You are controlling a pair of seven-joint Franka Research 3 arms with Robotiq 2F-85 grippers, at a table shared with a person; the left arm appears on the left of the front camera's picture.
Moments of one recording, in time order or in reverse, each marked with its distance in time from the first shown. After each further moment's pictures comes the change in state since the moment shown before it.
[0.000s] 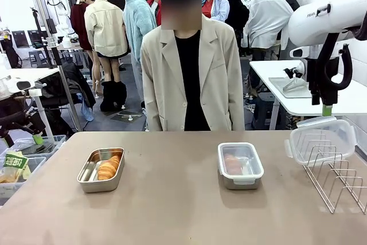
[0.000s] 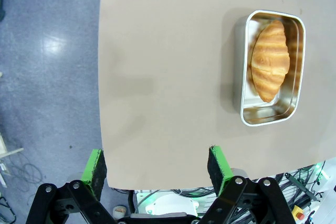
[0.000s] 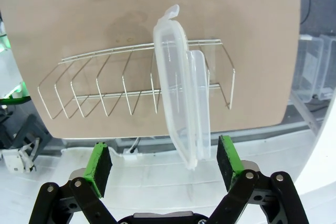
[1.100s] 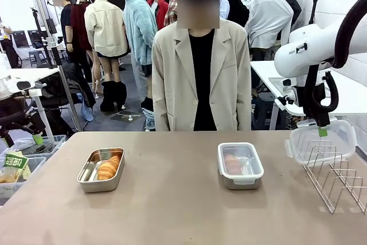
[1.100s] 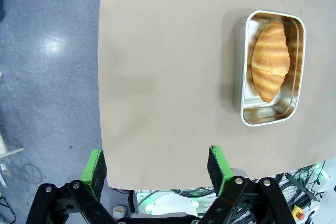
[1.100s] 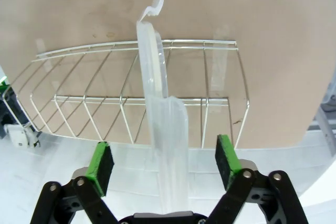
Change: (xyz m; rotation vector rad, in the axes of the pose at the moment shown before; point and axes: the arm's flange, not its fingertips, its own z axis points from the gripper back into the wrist) left arm 0.000 0.000 0.000 0.000 0.000 0.000; right arm 0.020 -0.043 -0.087 0.100 0.127 0.038
